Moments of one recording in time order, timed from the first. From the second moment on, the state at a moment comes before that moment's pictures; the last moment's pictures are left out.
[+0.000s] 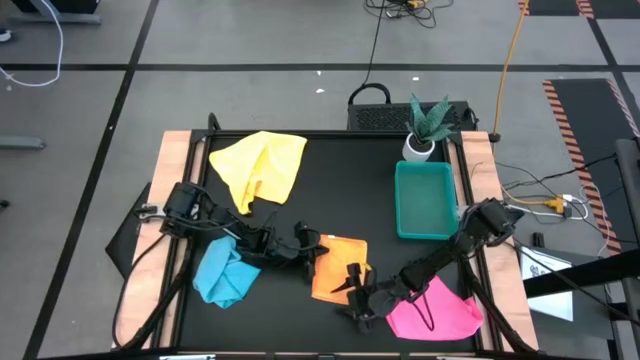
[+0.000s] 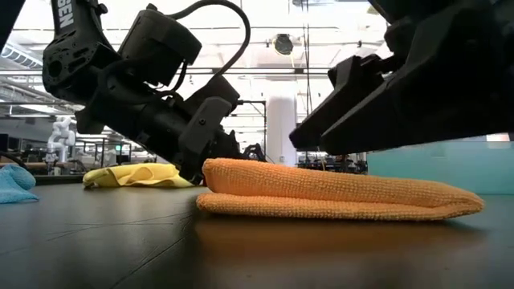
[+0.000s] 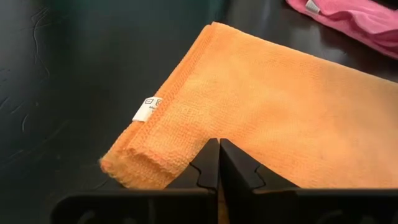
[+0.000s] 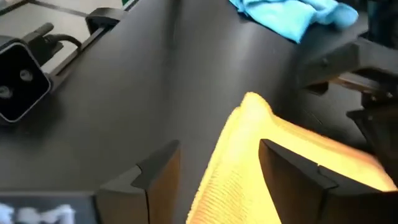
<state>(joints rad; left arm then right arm) -0.25 2.03 0.73 0.80 -0.27 -0.37 0.62 1.95 0.87 0.53 0.42 0.10</state>
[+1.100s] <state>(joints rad) -0.32 2.02 0.78 0.71 -0.21 -0.30 0.59 1.90 0.97 0.41 0.18 0.20</state>
